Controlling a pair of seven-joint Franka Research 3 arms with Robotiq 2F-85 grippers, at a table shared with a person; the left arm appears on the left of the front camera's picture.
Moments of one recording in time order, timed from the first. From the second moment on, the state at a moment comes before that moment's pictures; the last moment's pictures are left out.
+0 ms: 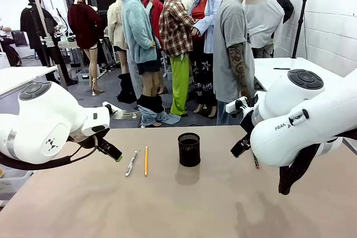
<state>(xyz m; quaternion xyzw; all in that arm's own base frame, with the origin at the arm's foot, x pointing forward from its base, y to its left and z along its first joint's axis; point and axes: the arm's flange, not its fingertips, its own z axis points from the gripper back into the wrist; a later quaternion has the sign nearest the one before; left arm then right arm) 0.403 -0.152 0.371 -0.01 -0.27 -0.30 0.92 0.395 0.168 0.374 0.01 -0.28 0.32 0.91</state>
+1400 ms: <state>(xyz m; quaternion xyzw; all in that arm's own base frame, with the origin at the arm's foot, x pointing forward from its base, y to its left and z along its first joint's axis) 0.403 -0.152 0.371 -0.01 -0.27 -0.30 0.92 0.518 0.159 0.360 -0.07 -0.12 0.21 0.97</state>
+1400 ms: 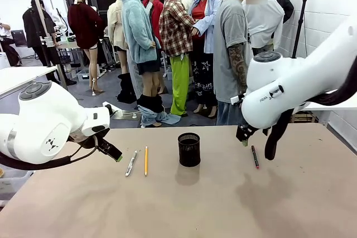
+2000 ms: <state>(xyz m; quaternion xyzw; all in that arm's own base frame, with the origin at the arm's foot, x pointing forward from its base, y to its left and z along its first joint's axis) 0.403 -0.152 0.371 -0.01 -0.27 -0.30 0.92 0.542 0.148 0.315 -0.06 -0.05 0.16 0.98</state>
